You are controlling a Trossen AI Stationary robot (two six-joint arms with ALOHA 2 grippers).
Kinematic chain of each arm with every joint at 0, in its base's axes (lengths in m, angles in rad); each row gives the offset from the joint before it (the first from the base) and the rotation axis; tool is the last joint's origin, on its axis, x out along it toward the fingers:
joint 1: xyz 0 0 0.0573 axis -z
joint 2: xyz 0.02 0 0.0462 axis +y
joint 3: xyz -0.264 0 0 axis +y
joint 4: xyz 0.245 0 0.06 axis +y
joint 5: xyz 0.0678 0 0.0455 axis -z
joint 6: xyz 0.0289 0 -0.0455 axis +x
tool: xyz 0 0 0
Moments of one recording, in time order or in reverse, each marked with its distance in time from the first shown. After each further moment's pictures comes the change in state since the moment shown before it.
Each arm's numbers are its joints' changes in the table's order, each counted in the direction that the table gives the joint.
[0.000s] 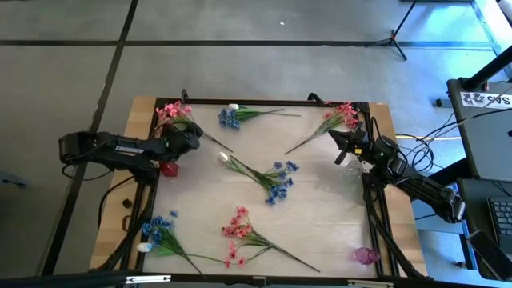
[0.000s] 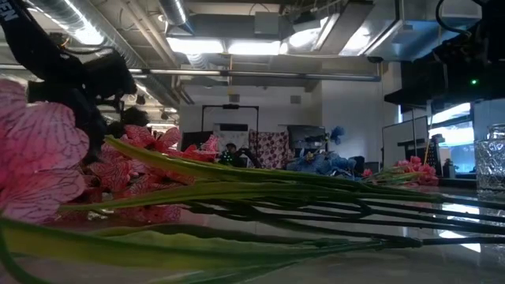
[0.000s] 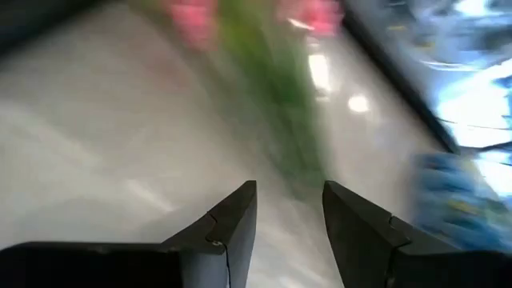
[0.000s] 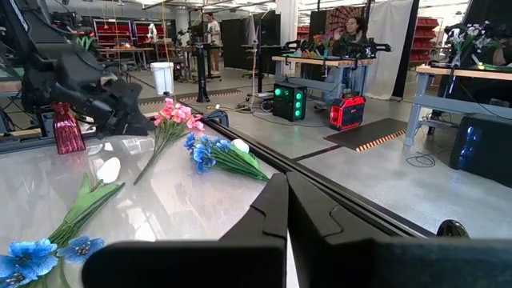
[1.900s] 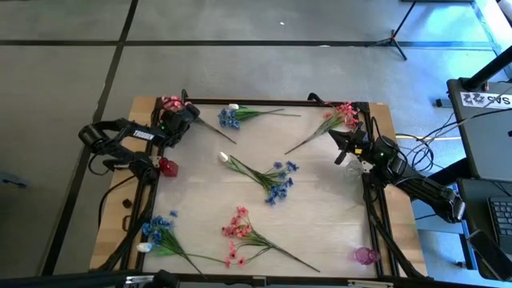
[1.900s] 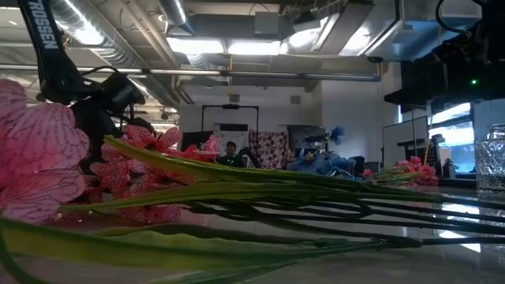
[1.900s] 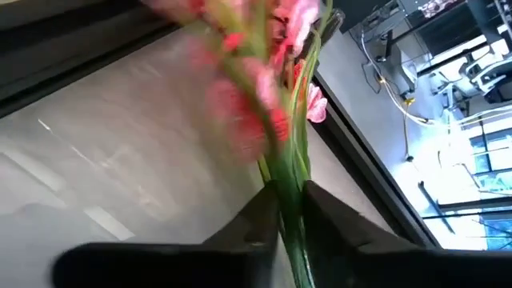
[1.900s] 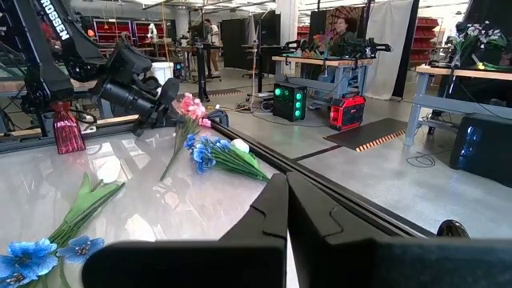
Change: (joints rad) left arm -0.437 0.311 -0.009 -0.584 0.163 0.338; right arm 0.000 0.000 0.000 0.000 0.000 0.000
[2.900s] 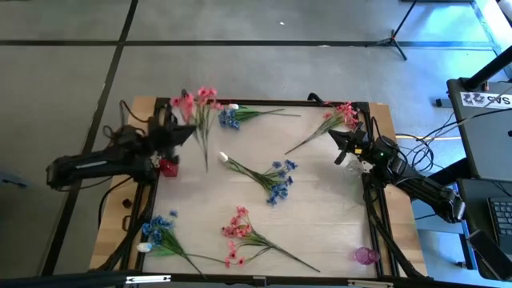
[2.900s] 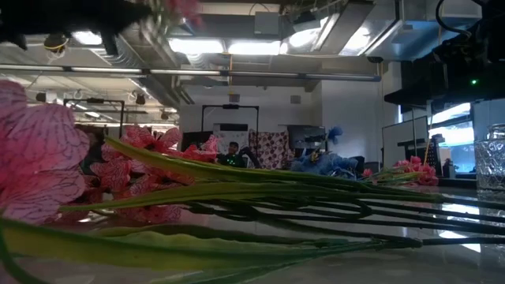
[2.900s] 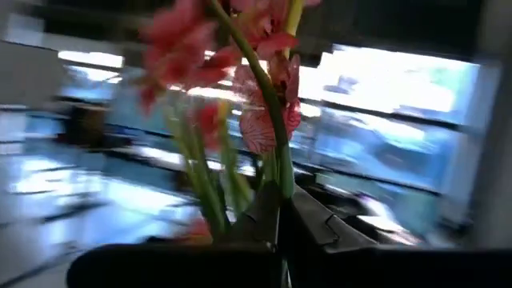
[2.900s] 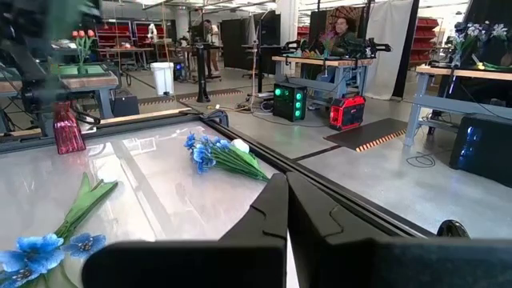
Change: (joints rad) left arm 0.573 -1.168 -0.064 0.176 0.599 1.181; right arm 0.000 0.000 0.000 0.000 0.000 0.000
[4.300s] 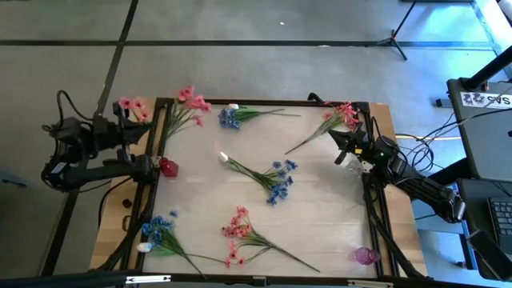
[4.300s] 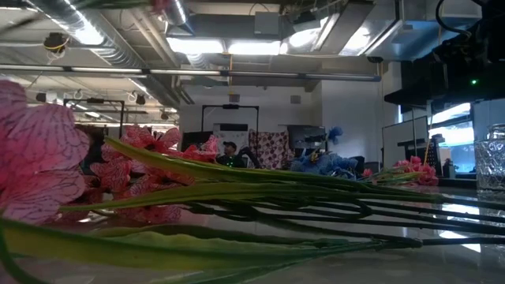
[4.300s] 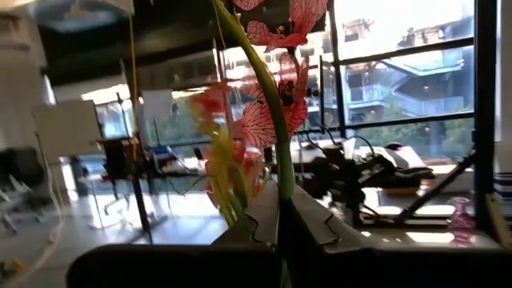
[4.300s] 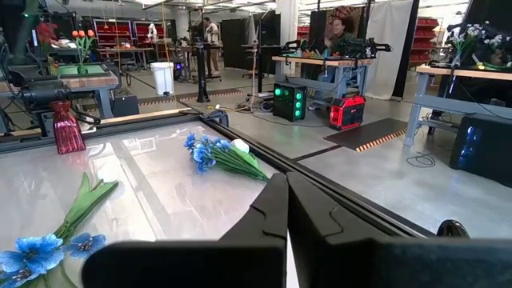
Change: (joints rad) left arm 0.028 -0.220 -0.487 0.807 -0.065 0.340; right arm 0.000 0.000 0.000 0.000 0.000 0.000
